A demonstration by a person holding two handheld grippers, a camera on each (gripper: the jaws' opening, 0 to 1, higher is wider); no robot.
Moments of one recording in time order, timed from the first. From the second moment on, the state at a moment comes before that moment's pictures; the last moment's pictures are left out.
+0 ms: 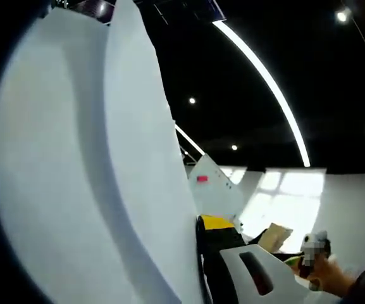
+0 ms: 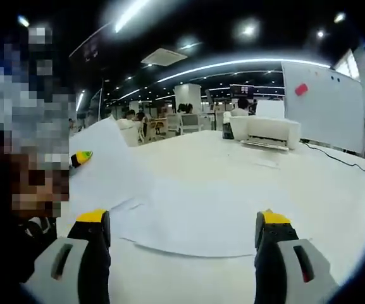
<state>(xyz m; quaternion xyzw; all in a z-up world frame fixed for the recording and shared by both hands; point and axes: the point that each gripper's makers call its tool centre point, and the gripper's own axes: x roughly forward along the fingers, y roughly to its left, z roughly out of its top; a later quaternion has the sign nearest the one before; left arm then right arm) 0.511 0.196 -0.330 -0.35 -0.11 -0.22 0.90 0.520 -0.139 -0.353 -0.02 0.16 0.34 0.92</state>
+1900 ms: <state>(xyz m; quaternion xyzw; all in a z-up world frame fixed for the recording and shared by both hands) 0.511 0.197 -0.330 -0.35 -0.10 -0.22 0.90 0.609 -0.234 -0.409 0.01 0.19 0.19 0.96</state>
